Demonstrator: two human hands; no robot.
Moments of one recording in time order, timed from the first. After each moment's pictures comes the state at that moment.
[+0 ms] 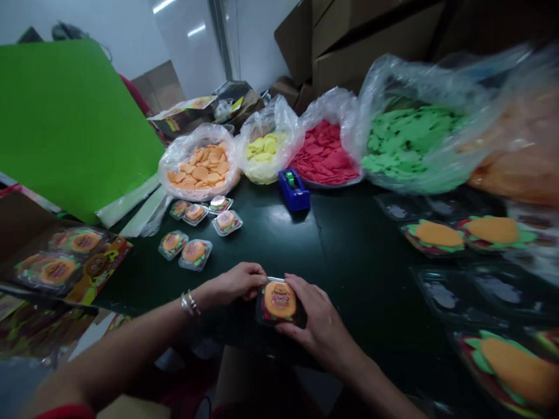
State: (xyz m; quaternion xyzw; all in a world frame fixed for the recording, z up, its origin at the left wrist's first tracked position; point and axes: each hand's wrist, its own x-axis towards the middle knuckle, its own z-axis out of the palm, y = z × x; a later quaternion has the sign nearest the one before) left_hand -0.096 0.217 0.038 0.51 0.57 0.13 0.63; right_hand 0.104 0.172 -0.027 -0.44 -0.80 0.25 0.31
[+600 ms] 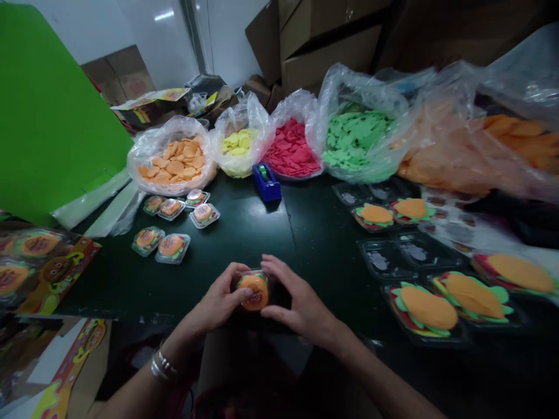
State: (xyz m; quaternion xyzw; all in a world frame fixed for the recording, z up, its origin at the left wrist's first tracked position) left_hand -0.081 0.156 0.028 0.54 0.47 0.31 0.62; right_hand 0.118 0.164 -0.010 -0.37 -0.77 0.35 0.38
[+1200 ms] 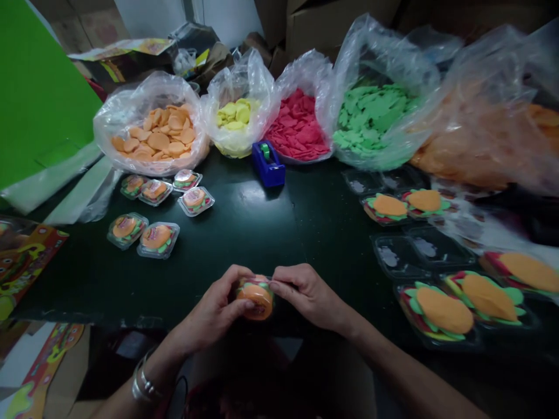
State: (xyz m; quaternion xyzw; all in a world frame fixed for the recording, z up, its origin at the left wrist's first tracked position) left_hand -0.088 0.154 0.034 0.57 0.48 0.27 0.61; right_hand 0.119 0.187 0.015 -0.36 -0.76 0.47 0.27
